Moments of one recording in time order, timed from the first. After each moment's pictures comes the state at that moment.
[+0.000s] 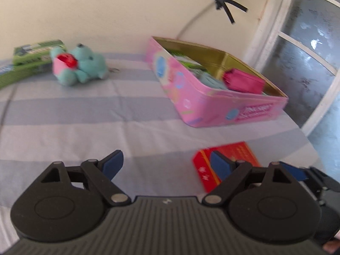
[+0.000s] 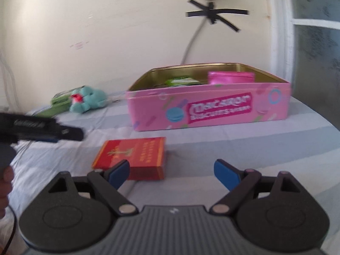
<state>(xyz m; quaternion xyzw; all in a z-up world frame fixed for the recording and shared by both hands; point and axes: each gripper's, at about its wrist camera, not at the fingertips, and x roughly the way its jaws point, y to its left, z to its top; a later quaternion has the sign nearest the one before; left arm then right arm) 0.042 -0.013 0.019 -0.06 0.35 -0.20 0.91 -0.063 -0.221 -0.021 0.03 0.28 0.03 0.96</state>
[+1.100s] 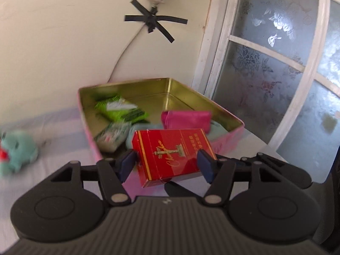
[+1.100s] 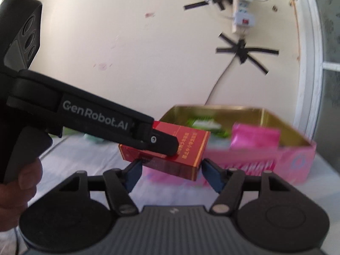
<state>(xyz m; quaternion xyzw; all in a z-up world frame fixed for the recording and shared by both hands) 0.101 -0.127 0.089 0.02 0.29 -0.29 0.91 -0.010 -0.236 0.020 0.01 0.19 0.07 0.98</state>
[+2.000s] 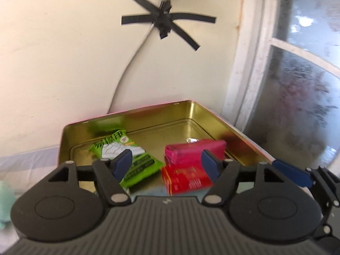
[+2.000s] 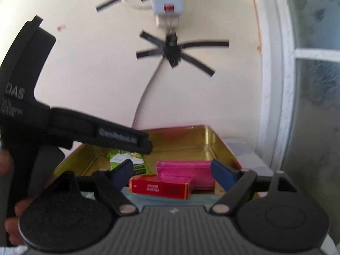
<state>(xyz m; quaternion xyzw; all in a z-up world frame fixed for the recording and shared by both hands) 0.179 -0.195 0.092 0.04 0.28 -0.21 0.94 0.089 -0.338 0.027 0.05 0.18 -0.02 0.98</state>
